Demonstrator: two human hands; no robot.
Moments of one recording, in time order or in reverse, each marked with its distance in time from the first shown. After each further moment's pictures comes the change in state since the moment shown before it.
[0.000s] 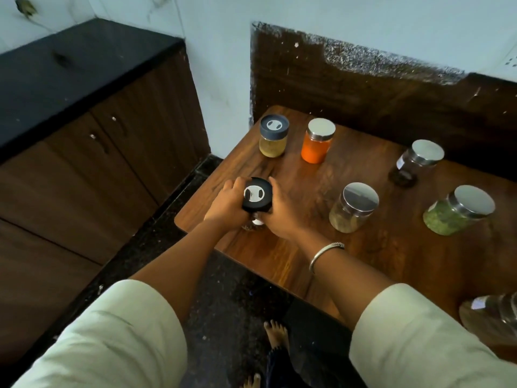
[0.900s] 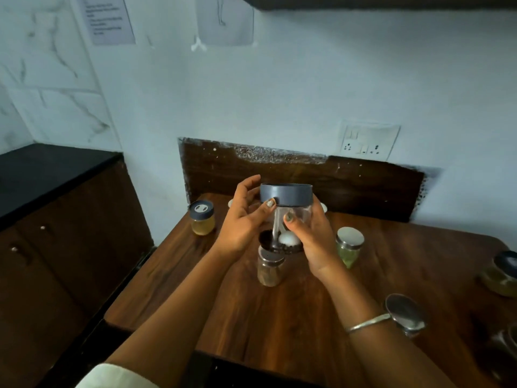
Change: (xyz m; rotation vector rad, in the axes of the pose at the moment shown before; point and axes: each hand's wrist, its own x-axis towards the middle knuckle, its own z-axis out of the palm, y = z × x) left_hand -0.064 0.248 -0.045 -1.124 -0.133 0.449; right_hand -0.161 -0.056 -0.198 0.613 0.521 -0.427
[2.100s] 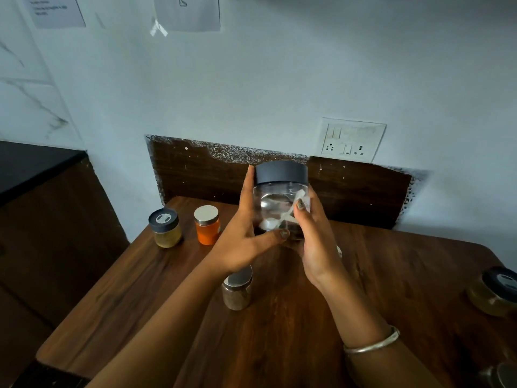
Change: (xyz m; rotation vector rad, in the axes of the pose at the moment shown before) left_hand 0.066 -0.028 0.063 0.300 -0.253 0.076; right_hand 0.057 -0.012 -0.072 0.006 0.062 0.083
